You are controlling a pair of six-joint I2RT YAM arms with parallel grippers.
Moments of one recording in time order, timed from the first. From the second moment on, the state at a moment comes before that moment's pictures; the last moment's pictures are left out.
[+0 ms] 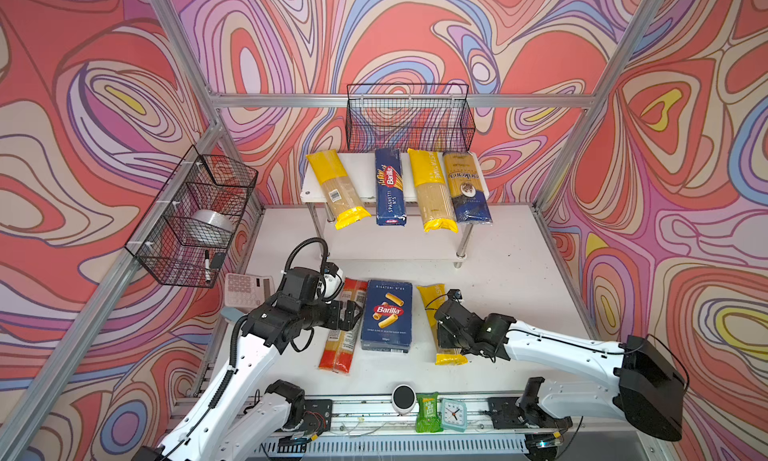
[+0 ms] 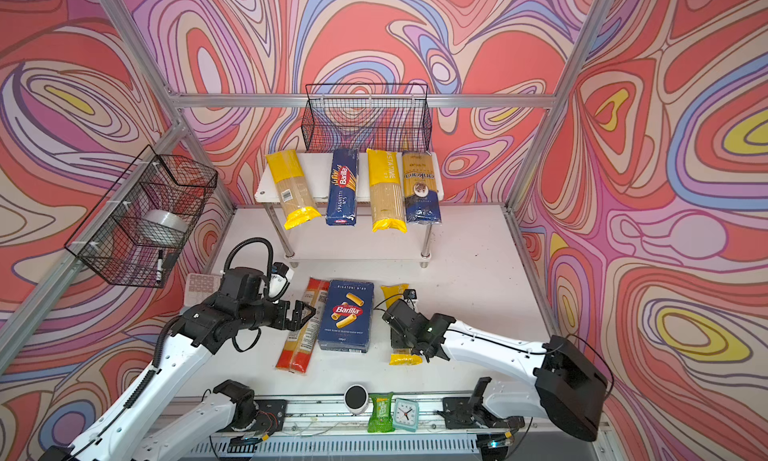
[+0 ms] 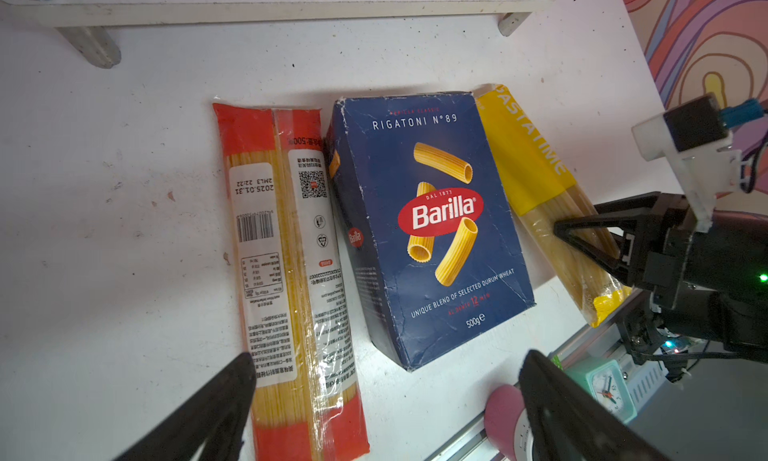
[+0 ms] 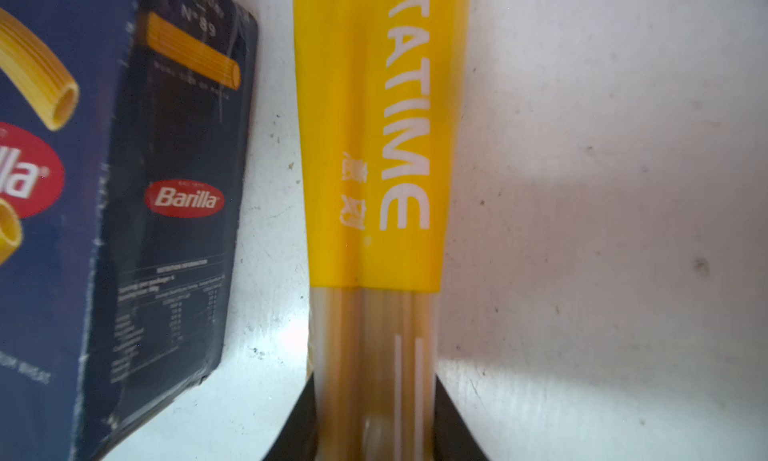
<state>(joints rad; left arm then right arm) -0.36 0.88 0.83 -0.83 0.31 -0.24 0.92 1.23 0.68 -0.54 0.23 0.86</state>
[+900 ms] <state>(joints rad) -0.37 0.96 0.88 -0.71 0.42 -0.25 0.92 1.31 0.80 -0.54 0.22 0.78</state>
